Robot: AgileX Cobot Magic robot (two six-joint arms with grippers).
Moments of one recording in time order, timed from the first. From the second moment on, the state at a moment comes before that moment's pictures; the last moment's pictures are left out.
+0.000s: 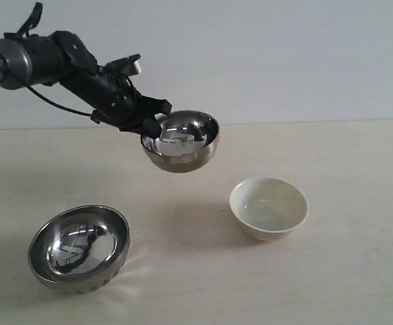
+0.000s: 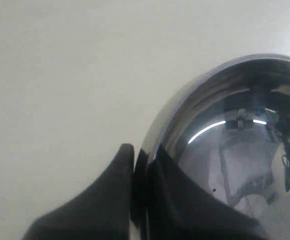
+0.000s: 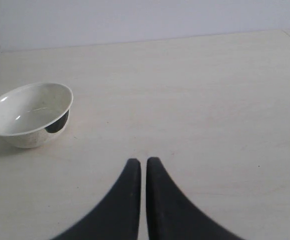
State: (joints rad) left arm -0.28 2.34 -2.00 -0.53 0.84 0.34; right arm 0.10 0.01 0.00 -0.14 0.37 0.23
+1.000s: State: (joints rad) left arm -0.38 1.86 -1.29 -0.48 0.66 0.39; right arm 0.10 0.01 0.00 -0.14 0.37 0.23
